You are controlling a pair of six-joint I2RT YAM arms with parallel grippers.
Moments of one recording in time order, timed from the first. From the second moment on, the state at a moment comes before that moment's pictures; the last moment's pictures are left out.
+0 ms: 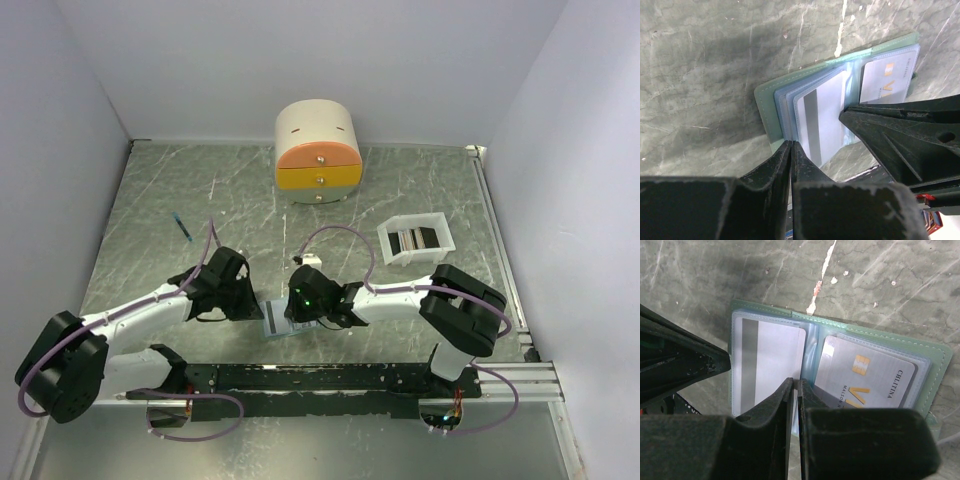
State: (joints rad) left arm -0.61 1.17 0.49 -0.35 0.20 -0.81; right arm 1.09 1.66 0.74 0.11 0.08 0.82
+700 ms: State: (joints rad) left arm -0.61 1.17 0.49 -0.34 0.20 -0.81; right arm 1.10 1.66 0.74 0.11 0.08 0.82
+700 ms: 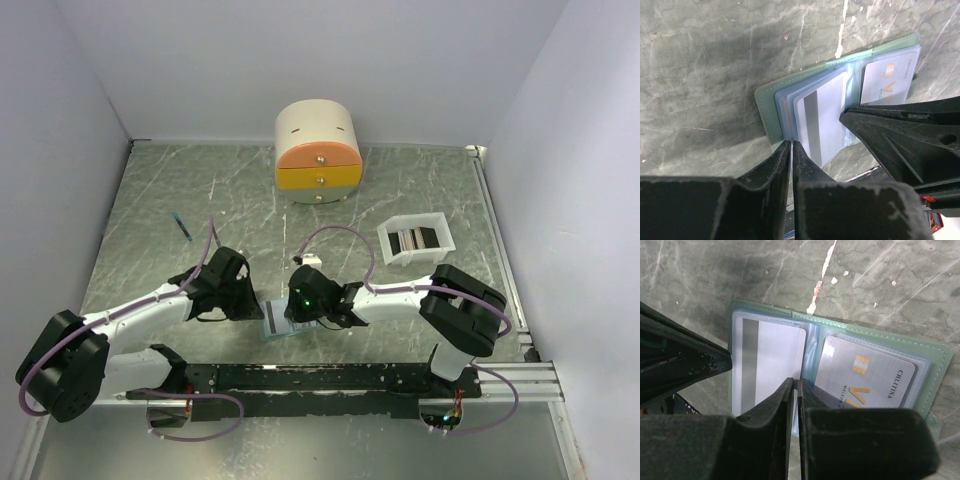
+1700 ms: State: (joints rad) left arm -0.61 1.18 0.48 -0.32 0.21 -0.81; right arm 1.10 1.66 0.74 0.11 0.09 0.82
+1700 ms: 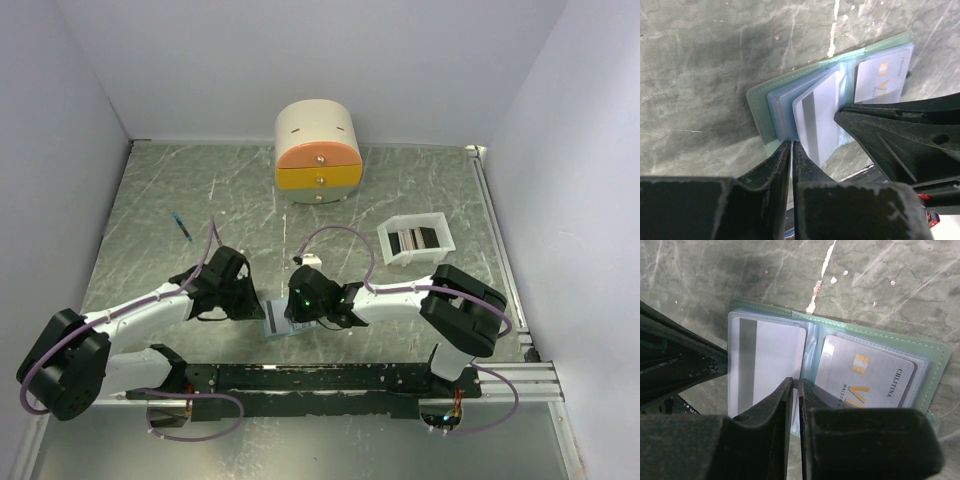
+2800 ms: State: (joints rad) left arm -0.67 1.32 0.58 -0.12 0.39 -0.82; right arm 1.04 1.19 0.80 -0.28 0.46 0.61
